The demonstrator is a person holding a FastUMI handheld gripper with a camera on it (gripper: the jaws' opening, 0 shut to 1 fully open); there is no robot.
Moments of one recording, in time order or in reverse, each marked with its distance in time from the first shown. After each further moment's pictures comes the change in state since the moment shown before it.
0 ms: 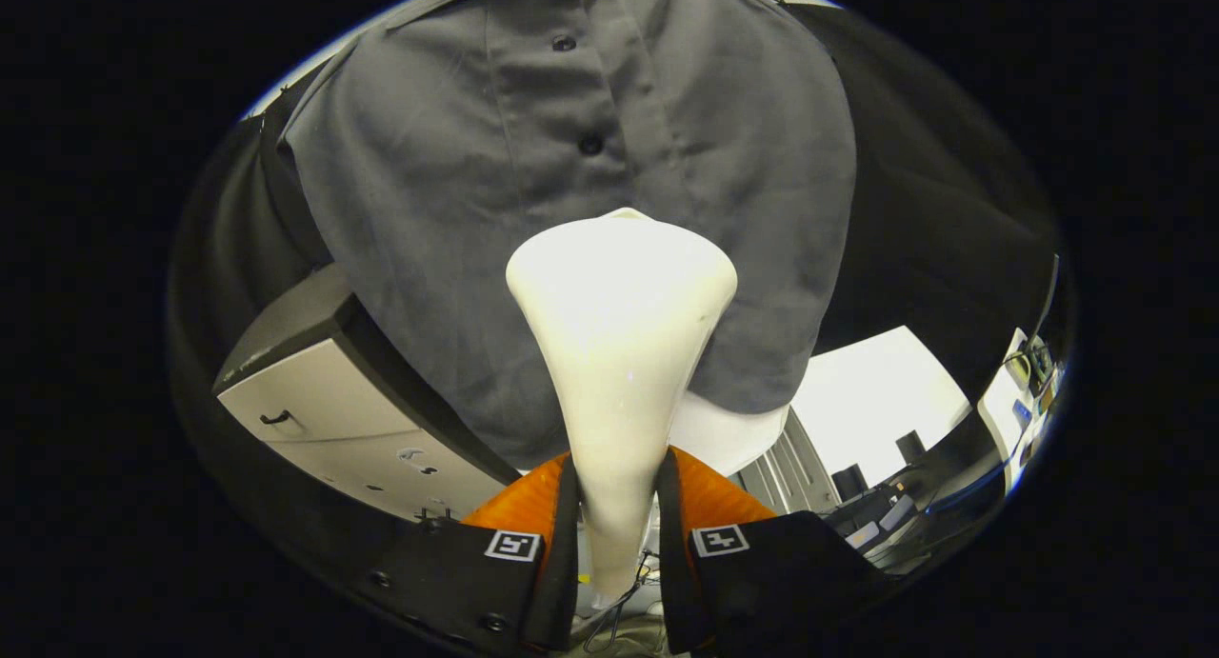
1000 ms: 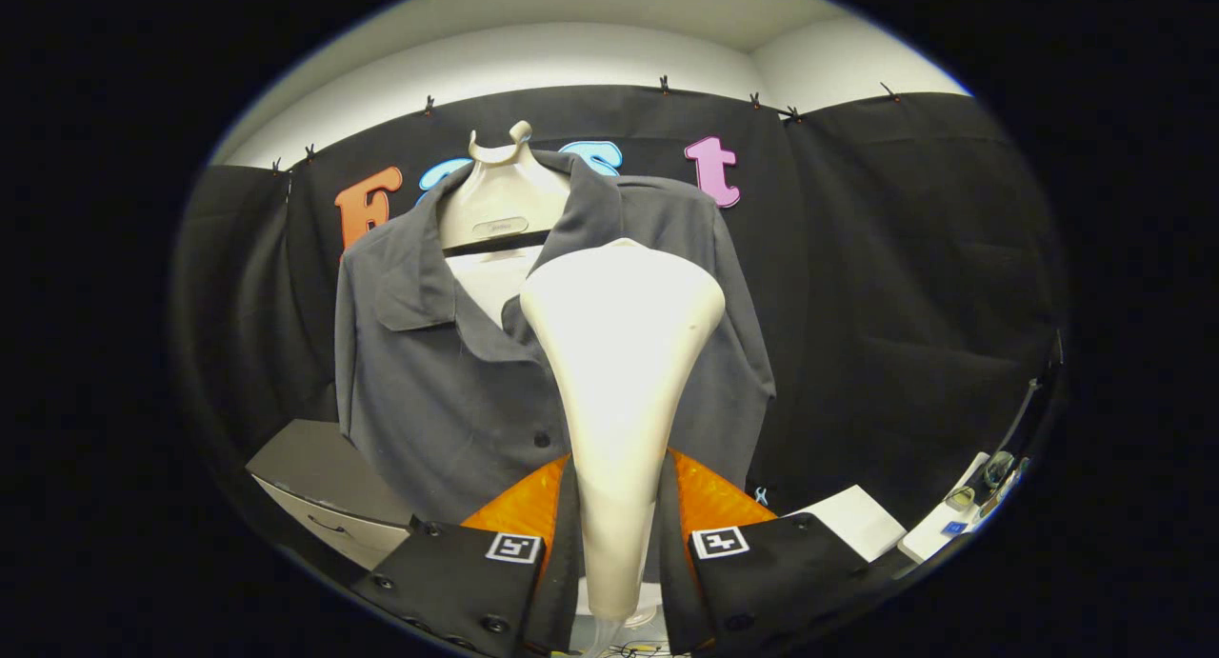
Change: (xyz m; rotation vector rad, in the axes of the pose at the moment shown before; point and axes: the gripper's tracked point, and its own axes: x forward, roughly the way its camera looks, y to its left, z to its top) arm -0.128 -0.035 0.270 -0.094 -0.399 0.013
